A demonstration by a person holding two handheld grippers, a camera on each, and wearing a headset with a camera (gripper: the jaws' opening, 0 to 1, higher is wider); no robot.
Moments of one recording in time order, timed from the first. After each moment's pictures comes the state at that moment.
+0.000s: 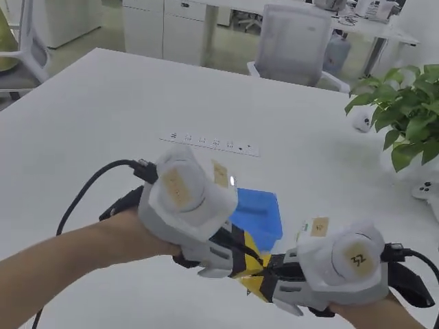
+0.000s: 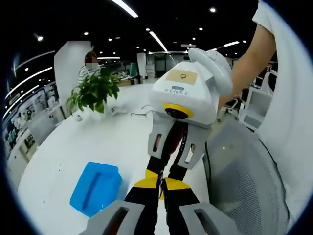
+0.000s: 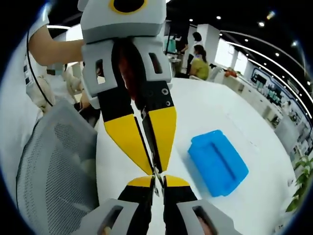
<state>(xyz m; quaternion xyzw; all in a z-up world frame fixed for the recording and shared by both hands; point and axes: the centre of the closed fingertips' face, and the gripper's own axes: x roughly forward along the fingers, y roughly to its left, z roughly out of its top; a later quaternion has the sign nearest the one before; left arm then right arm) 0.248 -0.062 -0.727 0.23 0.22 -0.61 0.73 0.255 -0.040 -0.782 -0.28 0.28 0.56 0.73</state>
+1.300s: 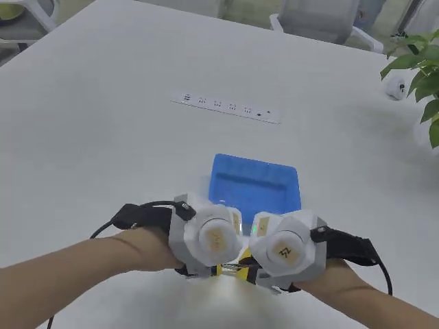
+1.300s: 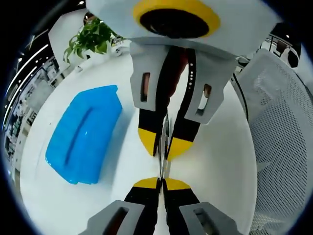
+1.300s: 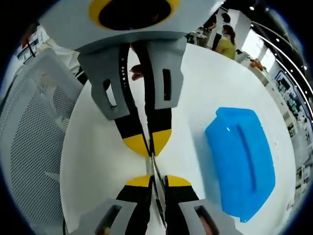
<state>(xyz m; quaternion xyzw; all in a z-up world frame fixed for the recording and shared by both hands) 0.282 -0.016 -0.876 0.31 0.36 -0.54 0.69 0.287 -0.027 -0.881 -0.38 0.34 0.58 0.63</state>
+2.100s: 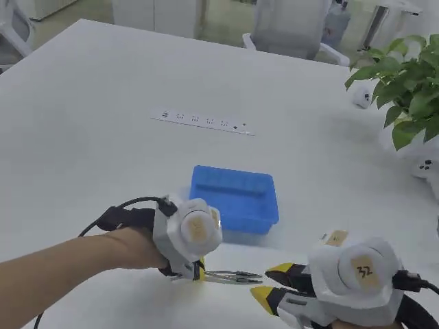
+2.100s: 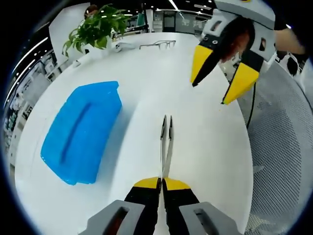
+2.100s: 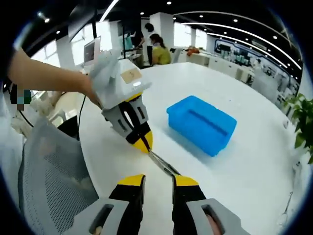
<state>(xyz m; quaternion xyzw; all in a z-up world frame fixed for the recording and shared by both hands) 0.284 -0.013 -0.879 0.30 0.40 -0.54 0.68 0.245 -0.092 -0.795 -0.14 0.36 0.41 0.83</state>
